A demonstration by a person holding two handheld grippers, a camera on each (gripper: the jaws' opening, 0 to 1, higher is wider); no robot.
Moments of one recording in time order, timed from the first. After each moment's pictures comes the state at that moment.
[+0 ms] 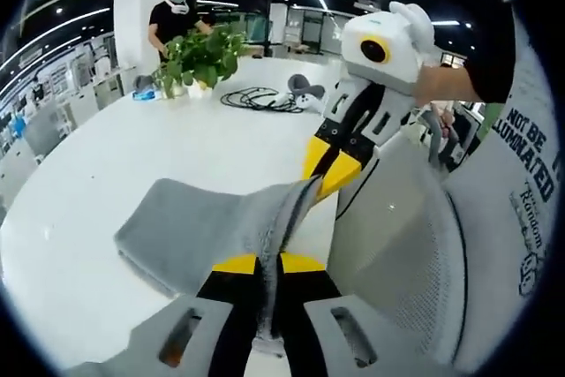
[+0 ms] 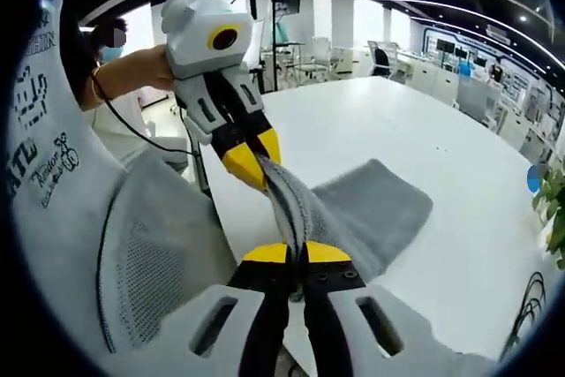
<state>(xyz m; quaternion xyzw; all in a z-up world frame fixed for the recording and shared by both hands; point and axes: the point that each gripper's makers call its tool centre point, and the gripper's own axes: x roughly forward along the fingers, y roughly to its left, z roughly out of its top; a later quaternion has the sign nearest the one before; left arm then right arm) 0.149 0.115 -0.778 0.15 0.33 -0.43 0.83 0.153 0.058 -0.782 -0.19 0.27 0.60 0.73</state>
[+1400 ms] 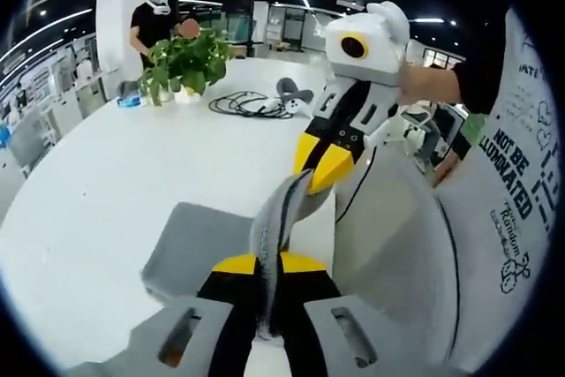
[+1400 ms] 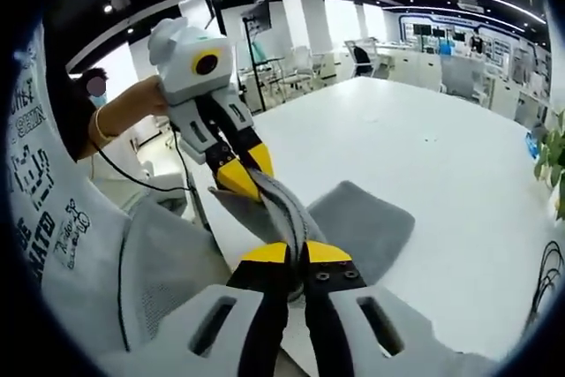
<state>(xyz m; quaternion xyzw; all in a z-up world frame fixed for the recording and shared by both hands) 0.189 0.121 -0.757 0.15 0.33 -0.47 0.80 0.193 0.065 -0.752 -0.11 0.30 0.58 0.75</state>
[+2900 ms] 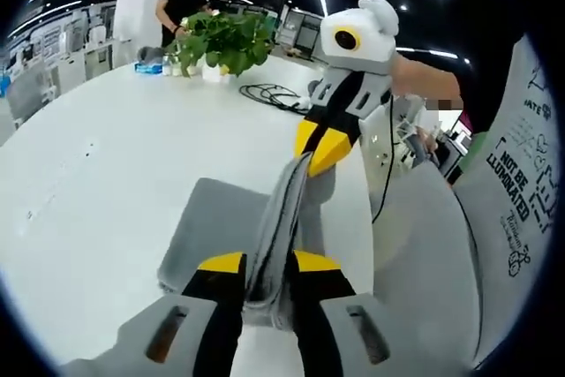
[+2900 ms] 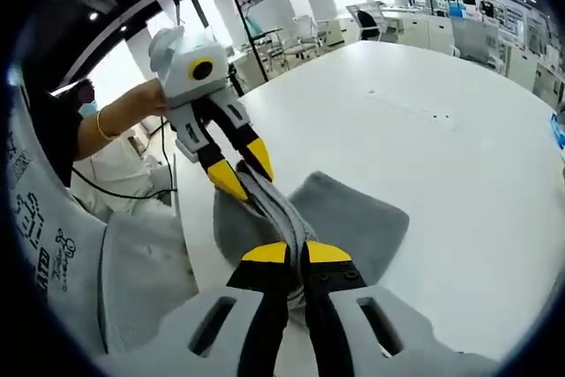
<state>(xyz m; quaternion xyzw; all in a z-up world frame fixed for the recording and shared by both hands) 0.261 0.181 -0.807 0.04 0.37 -0.46 0.81 0.283 0.103 -0.796 -0.11 0.38 0.60 0.70</state>
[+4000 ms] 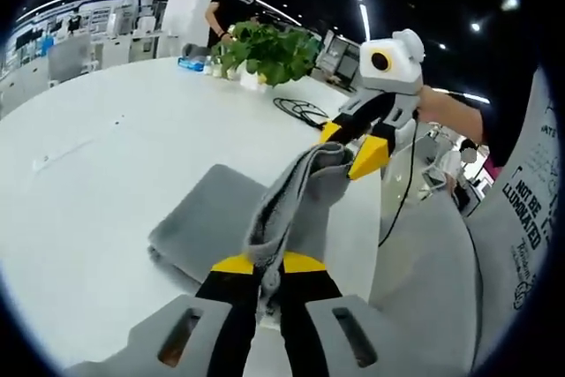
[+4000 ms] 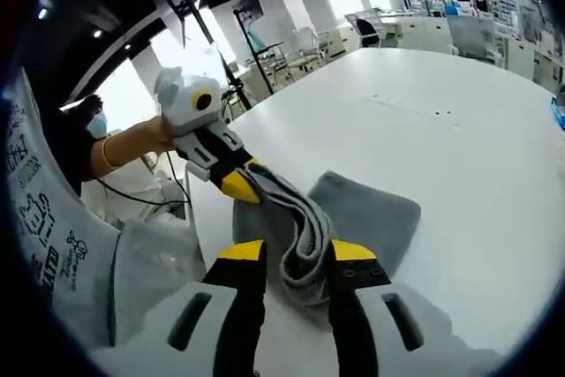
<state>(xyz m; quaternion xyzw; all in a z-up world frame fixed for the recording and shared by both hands) 0.246 0.182 -0.820 -0.02 0.36 -0.38 0.85 0.261 0.094 -0.792 -0.08 0.36 0.62 0.69</state>
